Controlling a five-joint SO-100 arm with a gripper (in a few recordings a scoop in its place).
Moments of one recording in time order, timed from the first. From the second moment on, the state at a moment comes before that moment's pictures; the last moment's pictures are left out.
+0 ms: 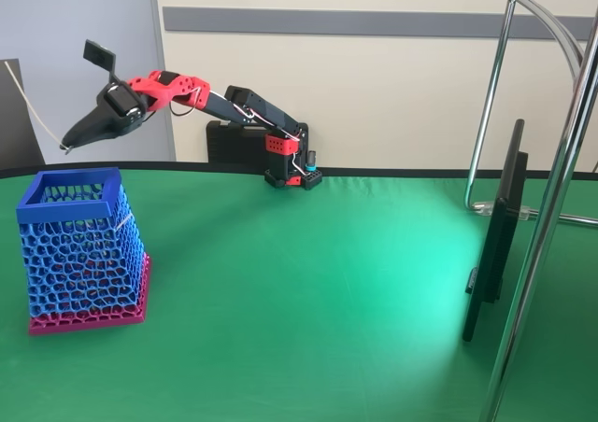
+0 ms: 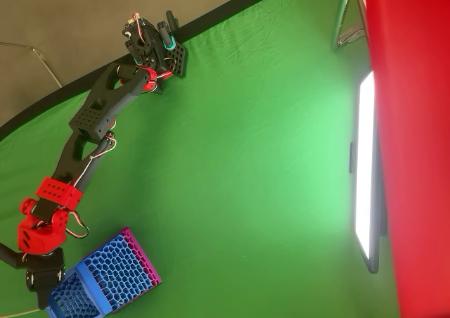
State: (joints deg) arm 37.7 35.3 8.3 39.3 -46.3
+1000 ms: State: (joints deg) arm 35.3 40.6 17.7 48.8 -55.3
